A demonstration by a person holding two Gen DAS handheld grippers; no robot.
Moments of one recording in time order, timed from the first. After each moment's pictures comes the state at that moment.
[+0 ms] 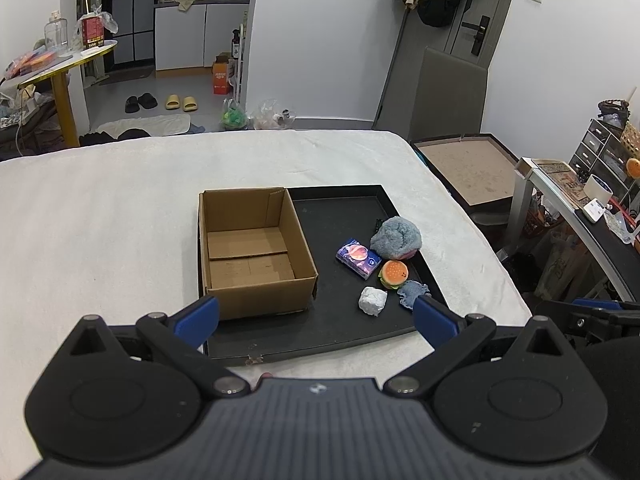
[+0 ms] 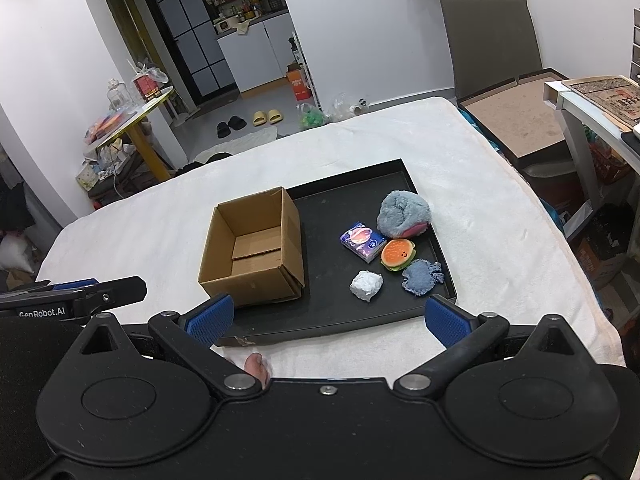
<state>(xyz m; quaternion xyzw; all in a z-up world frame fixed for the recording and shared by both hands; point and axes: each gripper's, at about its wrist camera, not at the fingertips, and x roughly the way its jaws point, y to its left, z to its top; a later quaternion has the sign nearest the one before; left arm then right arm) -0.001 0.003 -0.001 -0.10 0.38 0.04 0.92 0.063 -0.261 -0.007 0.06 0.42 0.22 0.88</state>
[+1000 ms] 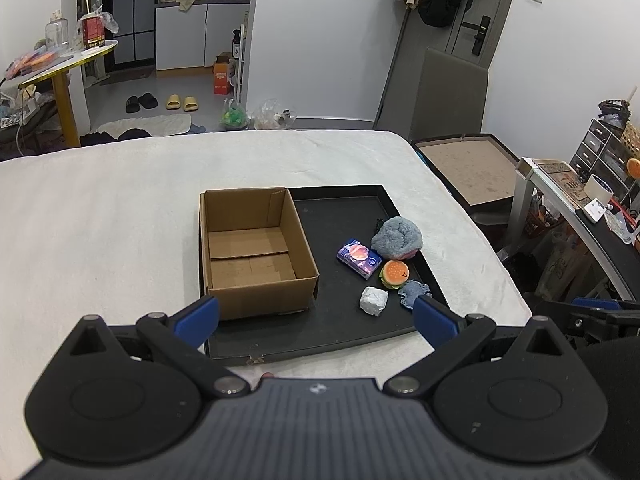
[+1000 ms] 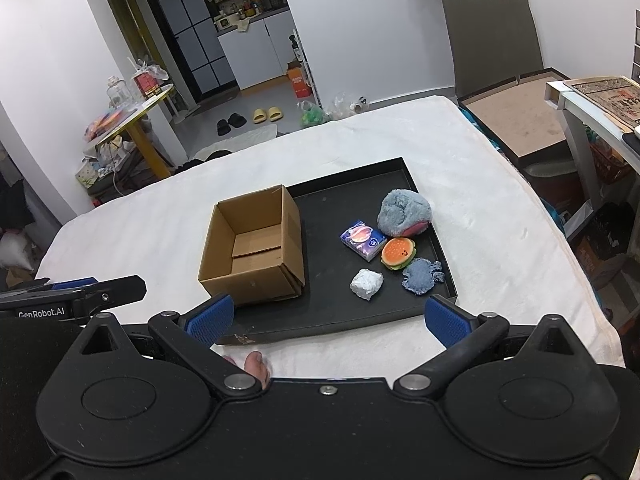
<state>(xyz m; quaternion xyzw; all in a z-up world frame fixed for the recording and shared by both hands) -0.002 0.005 -0.001 -0.10 0.38 0.04 0.92 0.065 -0.260 -0.006 0.06 0.42 0.22 0.88</state>
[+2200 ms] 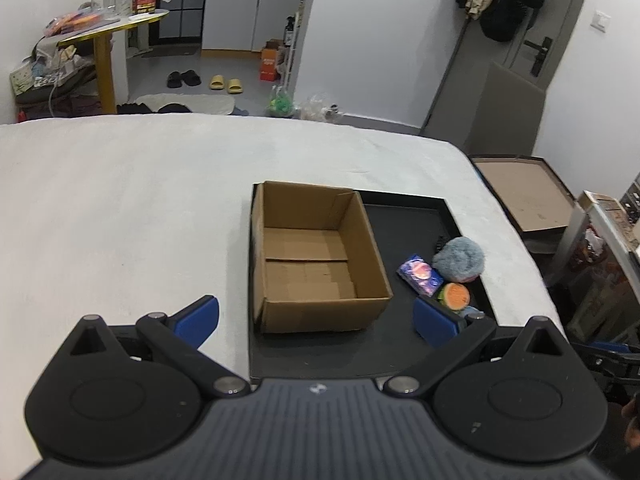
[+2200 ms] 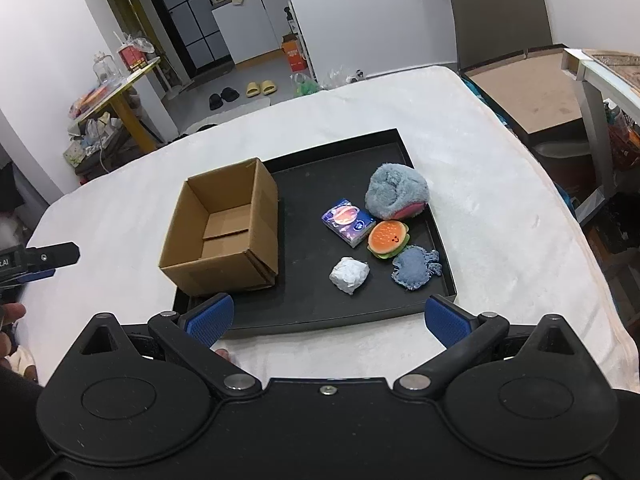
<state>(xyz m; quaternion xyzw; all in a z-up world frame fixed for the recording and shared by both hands) 0.031 0.074 -0.037 -0.14 0.39 0.09 0.91 0.114 -0.258 -0.059 0.04 0.45 0.22 0.86</state>
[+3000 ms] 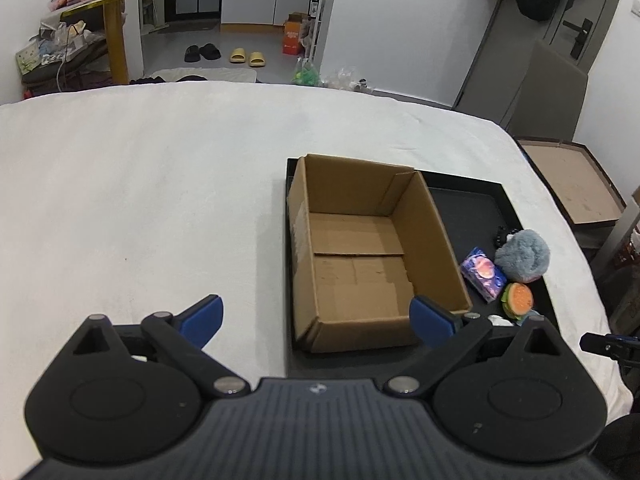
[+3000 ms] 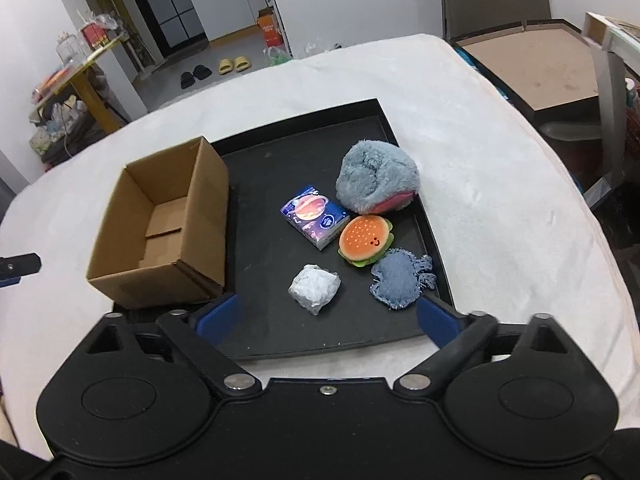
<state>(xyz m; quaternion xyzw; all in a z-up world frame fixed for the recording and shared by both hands) 0.082 0.124 -0.098 -0.14 0.42 0.12 0.89 0.184 -0.236 -0.130 0.02 0.48 0.19 0.85</state>
